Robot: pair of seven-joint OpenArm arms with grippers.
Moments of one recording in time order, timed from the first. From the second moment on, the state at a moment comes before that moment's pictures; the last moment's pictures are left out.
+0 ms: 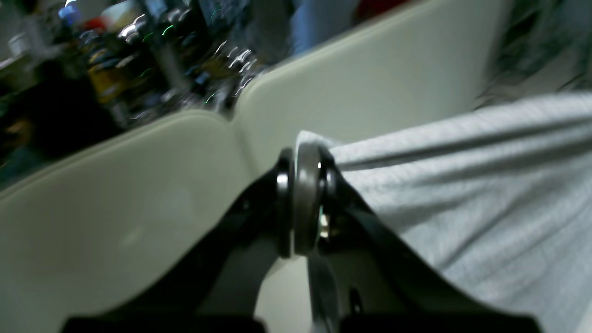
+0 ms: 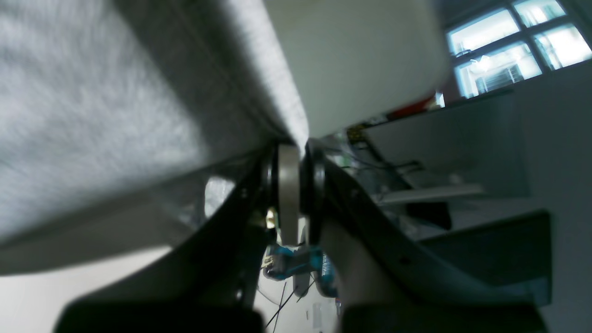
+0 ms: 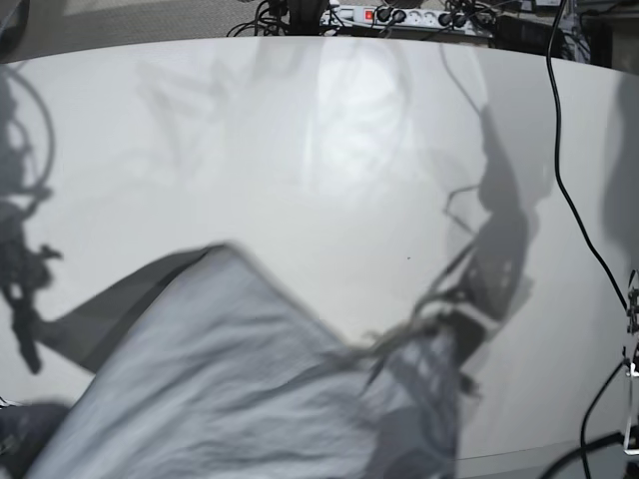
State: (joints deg) left arm -71.6 -20.7 22.5 53.4 -39.0 -31.4 37.6; right arm 45.8 51.1 -16.4 96.1 17.9 15.8 -56.2
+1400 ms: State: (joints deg) left arm -44.7 -23.8 41.8 45.8 -65.7 -43.9 77.4; right arm 7.9 44.4 -16.4 90.6 62.0 40.7 -83.2
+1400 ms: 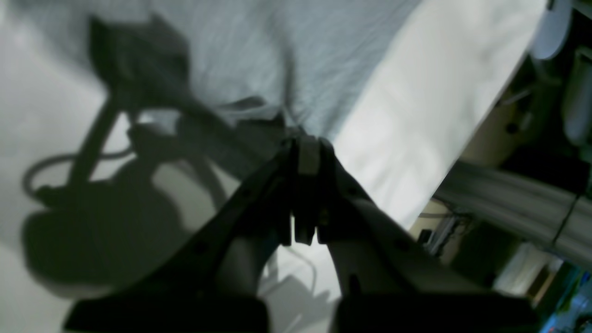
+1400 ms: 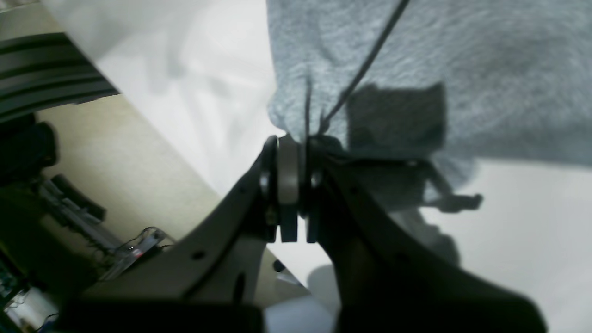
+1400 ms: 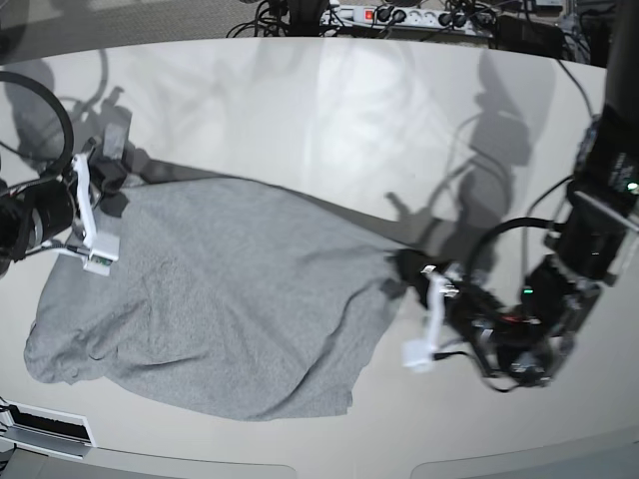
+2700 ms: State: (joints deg) left arm -31.2 -37.9 41.9 52.0 -86.0 -37.6 79.0; right arm -3.6 52.8 -16.3 90.7 68.6 40.7 -82.6
